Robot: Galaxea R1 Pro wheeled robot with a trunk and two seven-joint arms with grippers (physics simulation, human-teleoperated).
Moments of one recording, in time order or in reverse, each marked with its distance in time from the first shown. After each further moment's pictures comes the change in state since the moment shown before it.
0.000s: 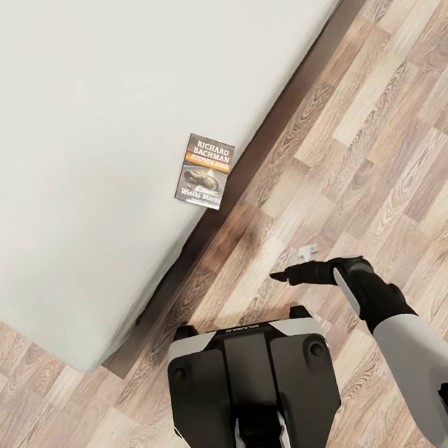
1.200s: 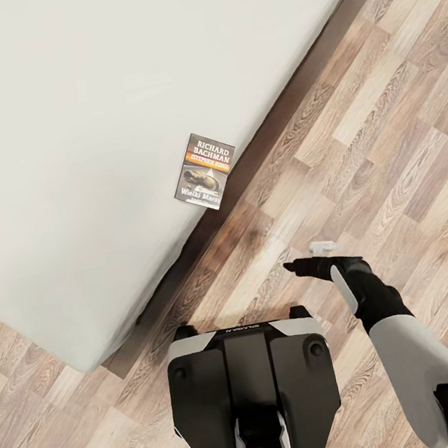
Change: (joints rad) left arm -0.001 -0.001 0.001 -0.002 0.002 -0.003 0.004; right arm 0.000 0.024 -0.026 -0.012 -0.131 0.005 -0.400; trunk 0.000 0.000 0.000
